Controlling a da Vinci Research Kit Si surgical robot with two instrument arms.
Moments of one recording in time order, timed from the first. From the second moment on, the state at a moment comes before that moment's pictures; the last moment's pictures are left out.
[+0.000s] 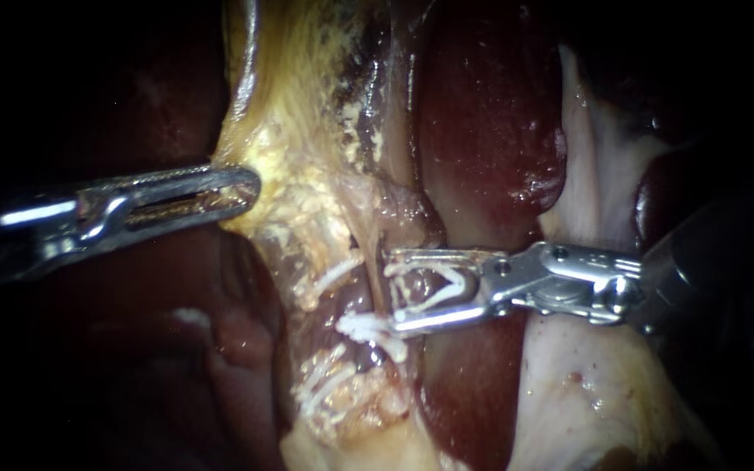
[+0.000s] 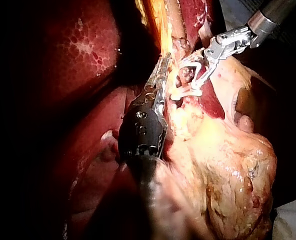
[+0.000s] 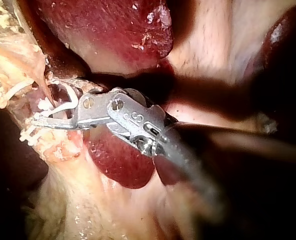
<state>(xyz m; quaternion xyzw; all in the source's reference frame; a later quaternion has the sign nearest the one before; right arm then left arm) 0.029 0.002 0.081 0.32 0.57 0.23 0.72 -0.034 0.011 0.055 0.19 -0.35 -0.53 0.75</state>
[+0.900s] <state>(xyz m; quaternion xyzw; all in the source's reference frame) 0.030 0.004 0.075 0.45 0.60 0.27 0.60 -0.033 0.011 0.056 0.19 -0.35 -0.53 0.75</state>
